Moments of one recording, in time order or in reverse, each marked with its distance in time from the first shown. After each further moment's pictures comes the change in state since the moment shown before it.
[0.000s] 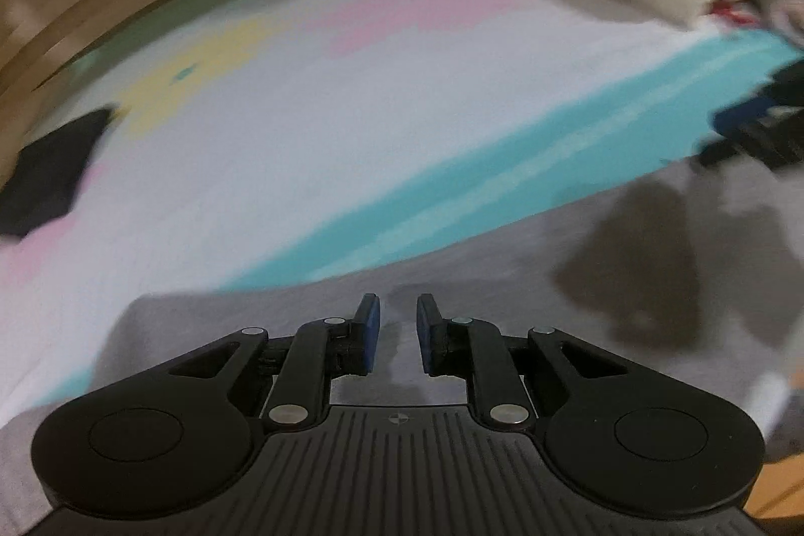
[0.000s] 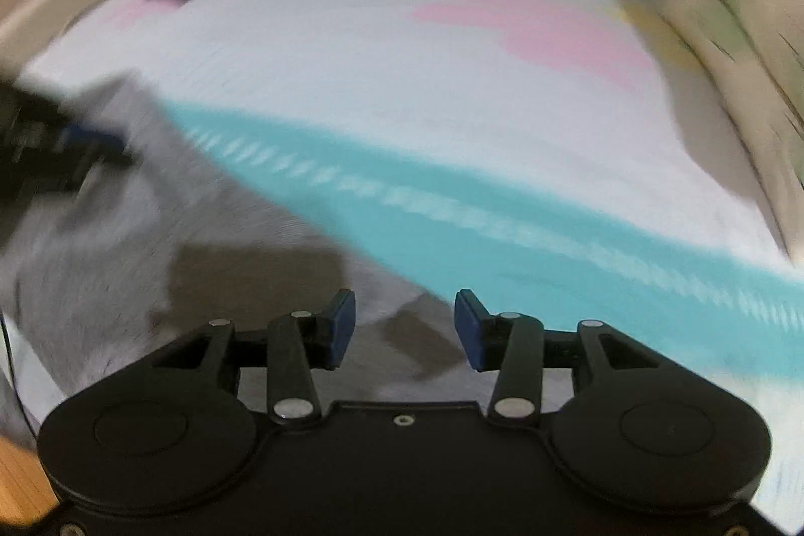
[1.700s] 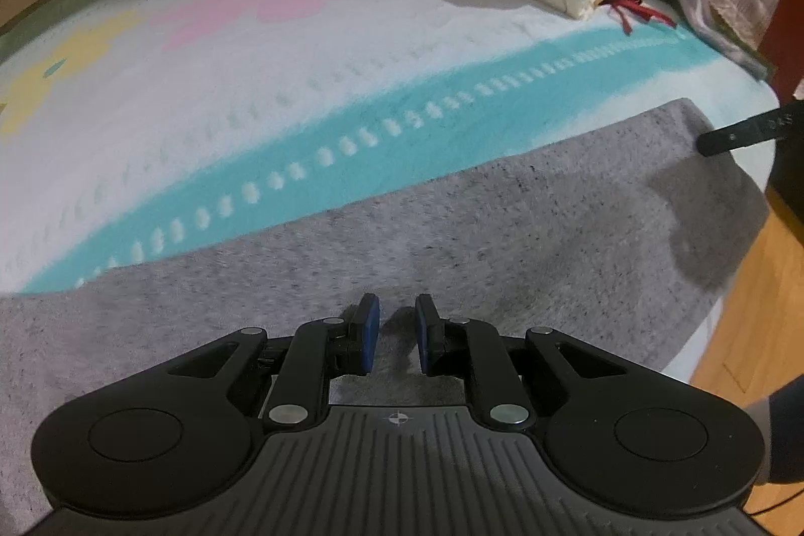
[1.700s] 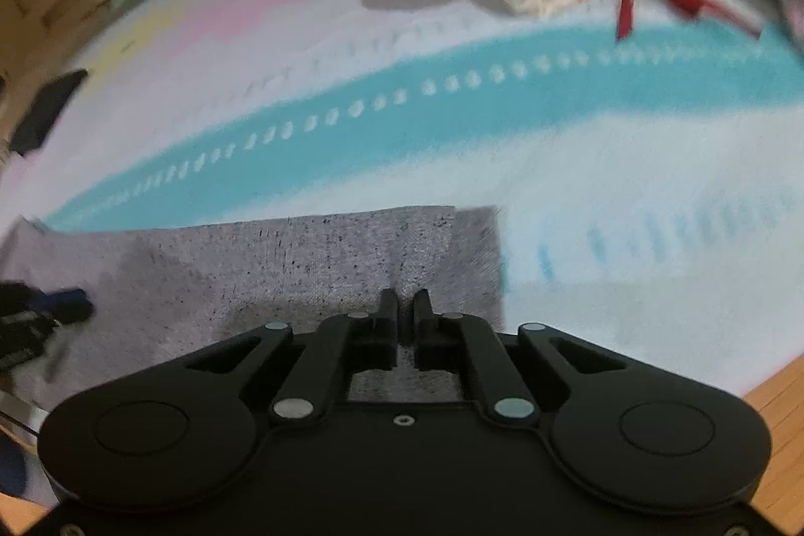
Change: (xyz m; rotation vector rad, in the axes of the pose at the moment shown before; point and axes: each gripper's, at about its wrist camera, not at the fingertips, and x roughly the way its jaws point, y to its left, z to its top) left arm 0.030 -0.100 0.015 -0.019 0.018 -0.180; right arm -0.059 -0.175 -0.107 0.463 0.035 -0.072
